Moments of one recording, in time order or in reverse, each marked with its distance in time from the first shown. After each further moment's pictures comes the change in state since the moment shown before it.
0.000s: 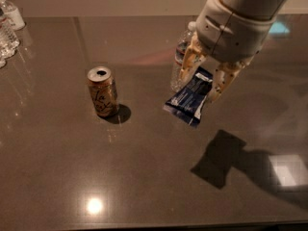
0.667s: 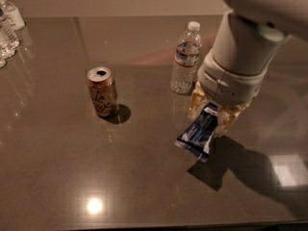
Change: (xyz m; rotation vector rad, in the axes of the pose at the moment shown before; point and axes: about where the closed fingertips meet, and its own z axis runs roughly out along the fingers) arm -0.001 0.046 0.063 -0.119 0.027 0.033
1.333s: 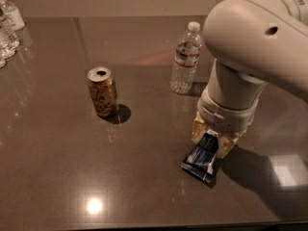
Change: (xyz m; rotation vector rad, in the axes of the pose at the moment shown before) arm 0.003 0.028 0.058 -0.084 0.017 -0.004
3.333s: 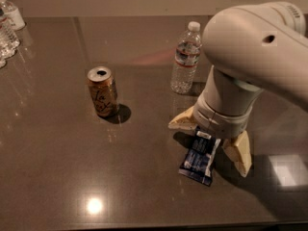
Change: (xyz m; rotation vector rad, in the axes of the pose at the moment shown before) arm -0.011 -0.007 0.013 0.027 -0.043 0.016
